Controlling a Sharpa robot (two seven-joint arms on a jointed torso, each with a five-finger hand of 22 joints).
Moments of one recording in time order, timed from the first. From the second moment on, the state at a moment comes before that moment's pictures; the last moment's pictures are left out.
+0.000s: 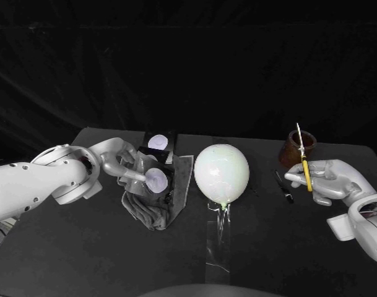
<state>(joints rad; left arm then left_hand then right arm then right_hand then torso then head) 1.18 -1.15 -0.08 1.61 -1.11 -0.27 -0.21 1.46 -0.29 -0.21 0.30 0.05 0.59 0.17 0.56 0.25 0.64 0.25 0.53 0.09 0.31 0.24 0.79 0.24 0.08 0.24 0.30 0.20 0.09 1.17 -1.17 -0.20 1.76 -0.58 -0.61 0.13 1.48 0.17 -0.44 0.20 0.05 0.98 0.10 0.21 0.83 1.23 0.05 0.32 0.56 1.47 -0.04 1.45 1.23 0.06 1.39 0.07 1.21 1.31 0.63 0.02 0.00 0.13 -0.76</state>
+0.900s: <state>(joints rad) 1.20 -1.09 -0.07 1.49 -0.94 -0.27 -0.16 1.61 -0.14 -0.01 0.29 0.05 0.68 0.18 0.62 0.25 0.76 0.20 0.60 0.09 0.54 0.18 0.89 0.24 0.09 0.61 0.28 0.41 0.17 1.17 -1.16 -0.20 1.76 -0.58 -0.61 0.13 1.48 0.17 -0.44 0.20 0.05 0.98 0.10 0.21 0.83 1.23 0.05 0.31 0.56 1.47 -0.04 1.45 1.23 0.07 1.39 0.07 1.21 1.31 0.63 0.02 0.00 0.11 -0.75</state>
